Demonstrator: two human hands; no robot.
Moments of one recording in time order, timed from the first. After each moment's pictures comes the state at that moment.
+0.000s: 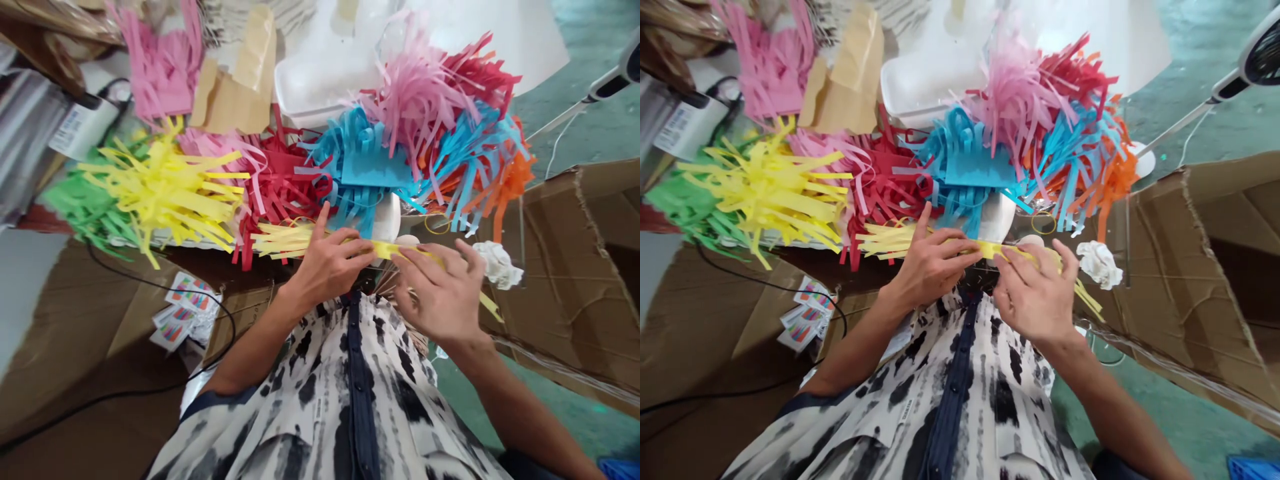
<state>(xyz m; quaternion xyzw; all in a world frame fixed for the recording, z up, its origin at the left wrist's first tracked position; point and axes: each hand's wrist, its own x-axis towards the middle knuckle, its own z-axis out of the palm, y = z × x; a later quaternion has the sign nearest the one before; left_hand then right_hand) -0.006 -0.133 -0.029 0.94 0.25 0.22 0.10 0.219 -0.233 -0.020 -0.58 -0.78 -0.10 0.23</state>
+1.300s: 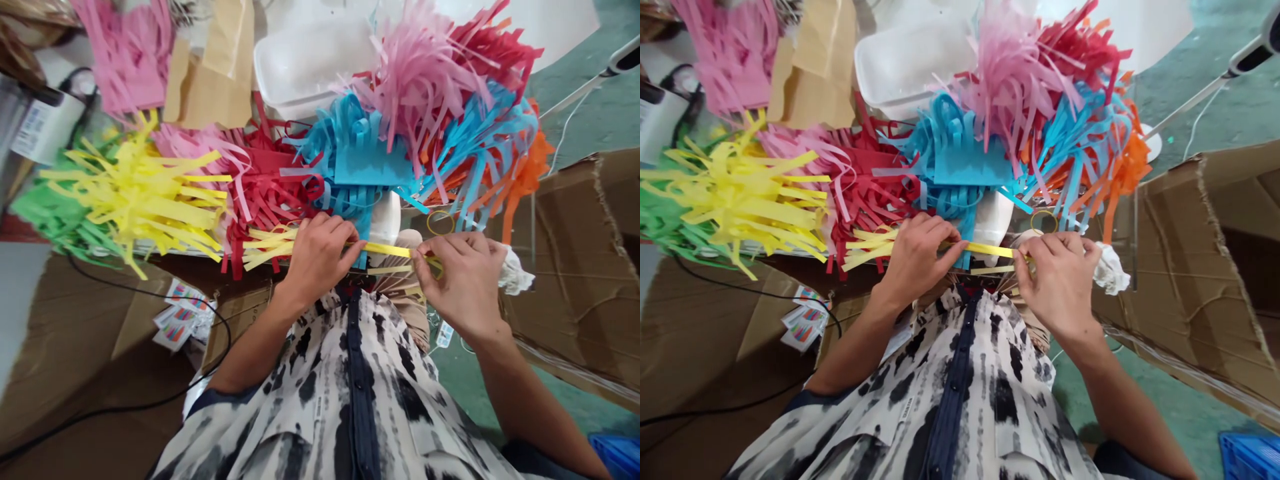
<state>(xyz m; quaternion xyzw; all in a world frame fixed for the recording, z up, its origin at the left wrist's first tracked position) 0.002 -0.112 -0.025 0.89 0.42 0.15 0.13 0.238 -0.206 -0.021 -0.69 -0.70 -0.01 0.16</state>
